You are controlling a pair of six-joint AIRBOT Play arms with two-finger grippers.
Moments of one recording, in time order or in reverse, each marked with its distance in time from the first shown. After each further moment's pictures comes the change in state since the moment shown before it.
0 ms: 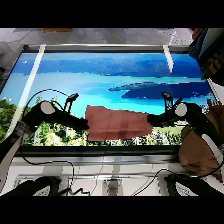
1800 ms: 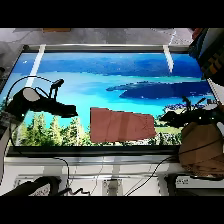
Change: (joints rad) left arm 0.158 -0.019 0.203 0.067 -0.072 -0.014; right arm -0.563 -0.336 0.069 0.495 0.196 -0.669
